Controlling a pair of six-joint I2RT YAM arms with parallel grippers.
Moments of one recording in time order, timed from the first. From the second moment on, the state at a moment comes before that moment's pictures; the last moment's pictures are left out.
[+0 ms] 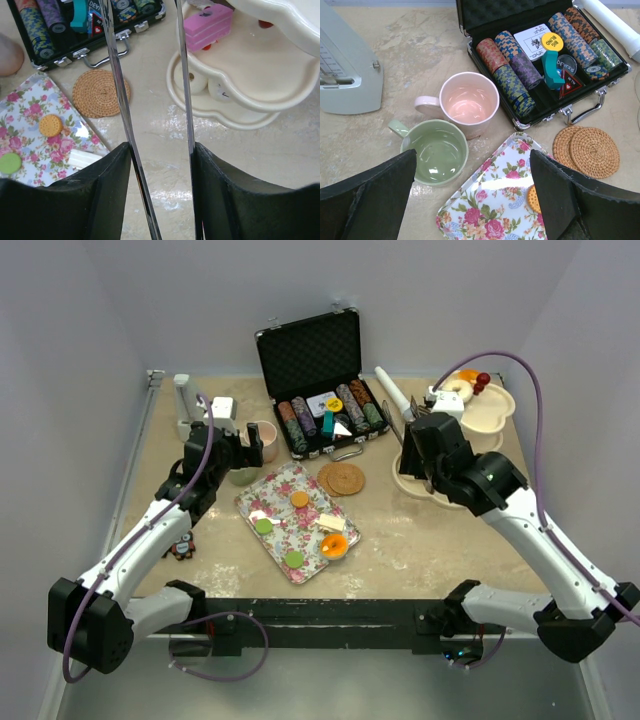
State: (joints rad) left arm -0.36 1.10 0.82 -0.07 -0.18 -0.21; right arm 0.66 1.13 1.38 -0.98 0.56 0.50
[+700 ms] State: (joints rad) left arm -0.36 1.10 0.82 -0.07 -0.19 -0.21; right arm 0.96 1.20 1.13 -0.84 0.21 0.54
